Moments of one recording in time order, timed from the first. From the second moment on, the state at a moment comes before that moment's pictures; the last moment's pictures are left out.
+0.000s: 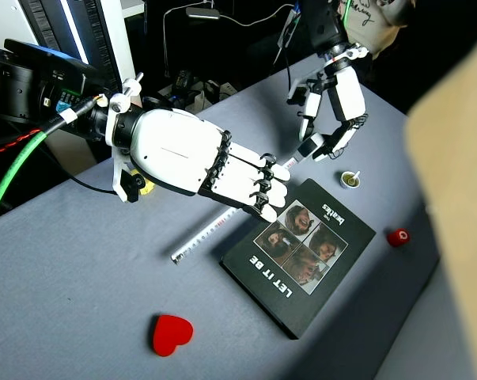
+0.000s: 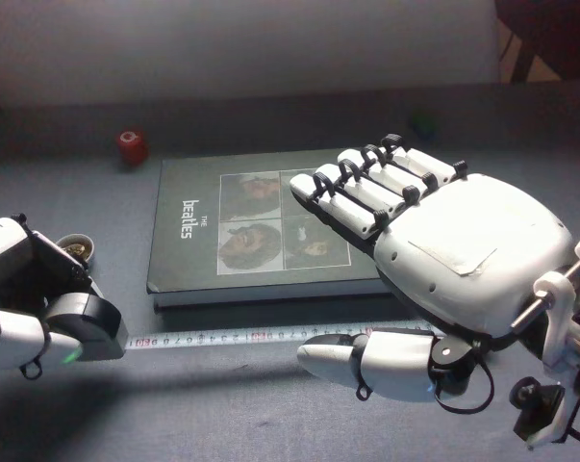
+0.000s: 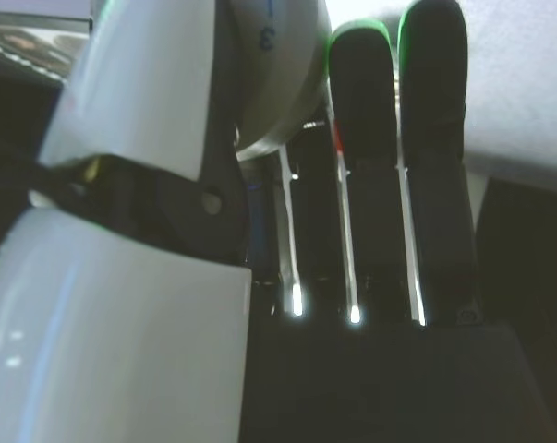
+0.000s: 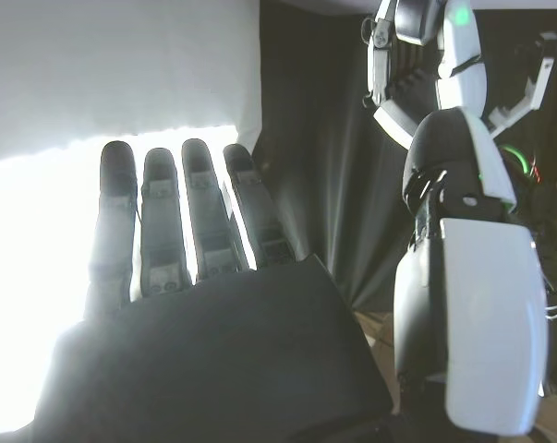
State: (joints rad) left arm 0.99 -0.76 0.87 -0.87 -0.57 1.02; right arm -0.51 -1.06 0.59 0.88 0.81 -2.03
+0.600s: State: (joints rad) left arm 1.03 -0.83 0.91 -0.87 -0.63 1.00; right arm -0.51 -1.07 0.59 0.89 0.82 -2.03
